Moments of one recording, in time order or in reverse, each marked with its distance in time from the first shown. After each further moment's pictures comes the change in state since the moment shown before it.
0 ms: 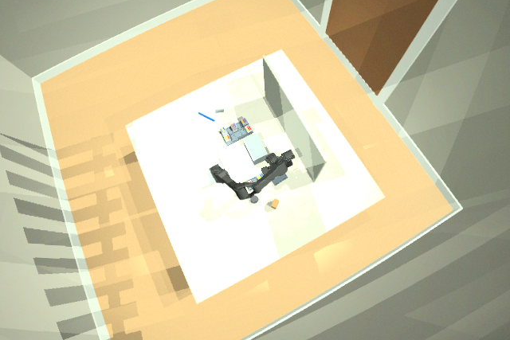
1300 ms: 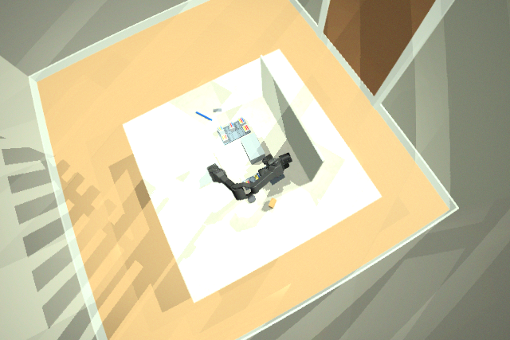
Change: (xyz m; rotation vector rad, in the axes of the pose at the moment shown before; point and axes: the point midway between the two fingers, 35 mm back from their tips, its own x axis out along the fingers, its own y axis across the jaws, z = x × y) arm 0.033 0.004 -0.002 0.001 -0.001 0.008
